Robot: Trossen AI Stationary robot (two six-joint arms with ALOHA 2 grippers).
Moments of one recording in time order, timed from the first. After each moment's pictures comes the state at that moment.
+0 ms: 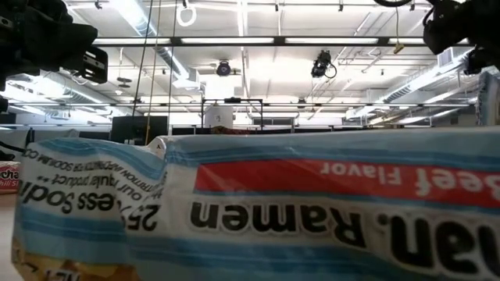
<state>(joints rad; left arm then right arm) 0.01 0.01 0.01 0.12 0.29 -0.04 0.28 1.04 0.91 -1.37 -0.16 0.83</state>
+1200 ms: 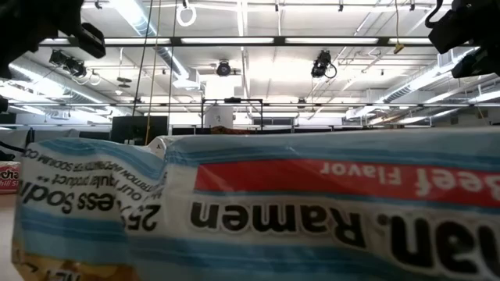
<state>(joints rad) 0.01 0.01 0.01 0.49 0.22 -0.34 0.37 1.11 0.88 -1.30 -0.17 0.59</state>
